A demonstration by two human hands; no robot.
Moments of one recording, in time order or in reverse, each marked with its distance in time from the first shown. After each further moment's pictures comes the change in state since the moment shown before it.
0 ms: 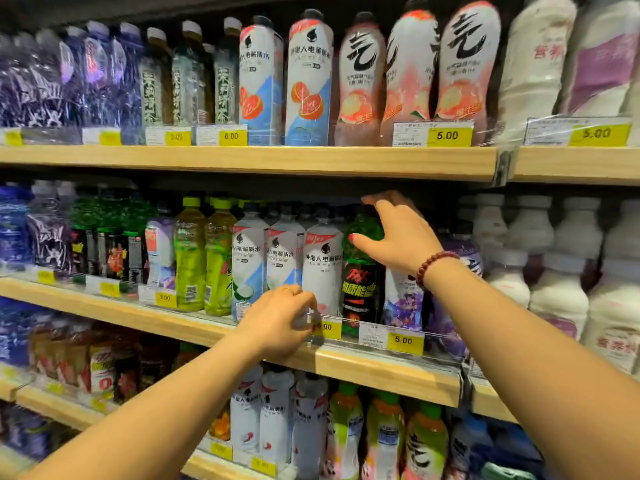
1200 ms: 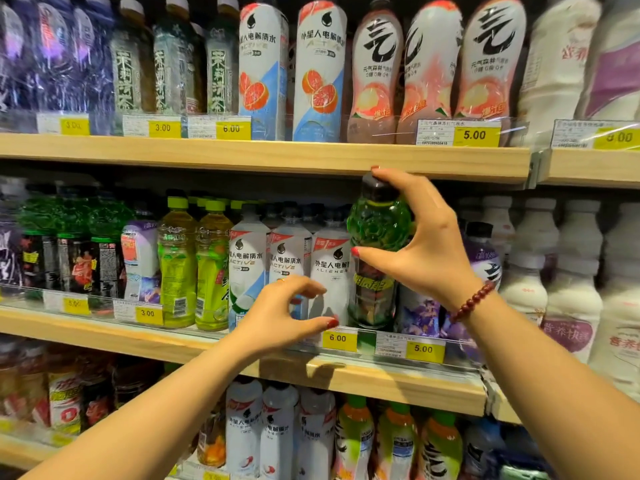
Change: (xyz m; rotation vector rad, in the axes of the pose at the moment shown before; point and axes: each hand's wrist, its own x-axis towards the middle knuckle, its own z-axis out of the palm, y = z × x) left_hand 0.012 -0.030 -0.008 -0.619 0.187 0.097; right_hand -0.023 -0.034 -0.005 0.301 0.424 -0.330
